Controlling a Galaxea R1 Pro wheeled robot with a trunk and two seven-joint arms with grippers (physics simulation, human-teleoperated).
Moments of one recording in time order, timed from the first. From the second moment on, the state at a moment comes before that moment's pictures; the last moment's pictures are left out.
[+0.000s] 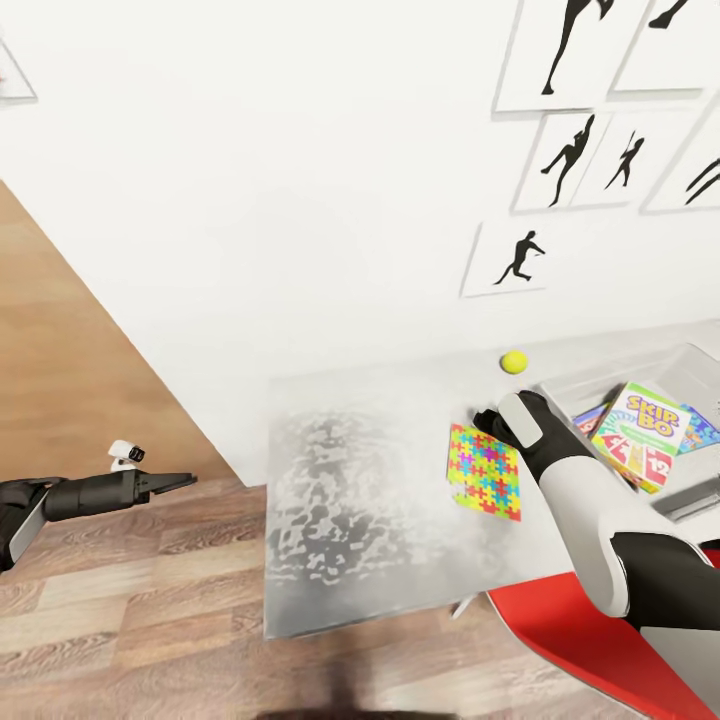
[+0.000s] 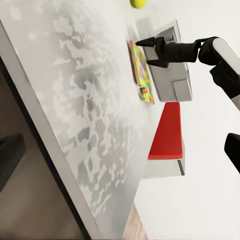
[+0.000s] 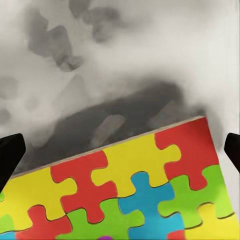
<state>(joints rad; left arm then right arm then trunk) -0.82 0.55 -0.07 -0.61 0.32 0.65 -1.57 -1.16 -0.06 -0.02 -0.50 -0.63 0.62 -0.59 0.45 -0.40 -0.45</state>
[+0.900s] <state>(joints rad) -0.82 0.55 -0.07 -0.61 0.32 0.65 -1.57 -1.16 -0.06 -0.02 -0.50 -0.63 0.62 -0.59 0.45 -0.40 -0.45</state>
